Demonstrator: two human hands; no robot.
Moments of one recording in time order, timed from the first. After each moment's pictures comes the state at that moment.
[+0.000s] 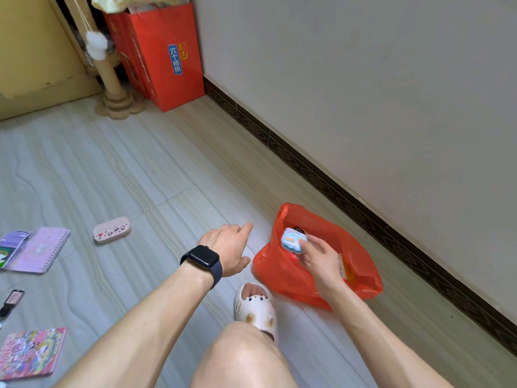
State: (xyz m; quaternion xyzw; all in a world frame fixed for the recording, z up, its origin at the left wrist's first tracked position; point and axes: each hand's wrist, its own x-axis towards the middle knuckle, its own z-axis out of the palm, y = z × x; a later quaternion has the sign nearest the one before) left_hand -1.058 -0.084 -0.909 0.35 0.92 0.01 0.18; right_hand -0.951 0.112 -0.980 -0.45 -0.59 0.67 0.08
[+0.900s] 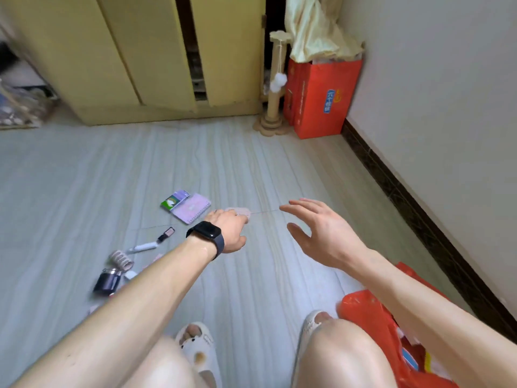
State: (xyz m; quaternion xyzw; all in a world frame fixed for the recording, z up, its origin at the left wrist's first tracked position) left_hand -1.070 -0.307 -0.866 0.08 0.98 -0.03 0.17; right_hand -1.050 -0.067 -0.834 0.25 -0.95 0.18 0.01
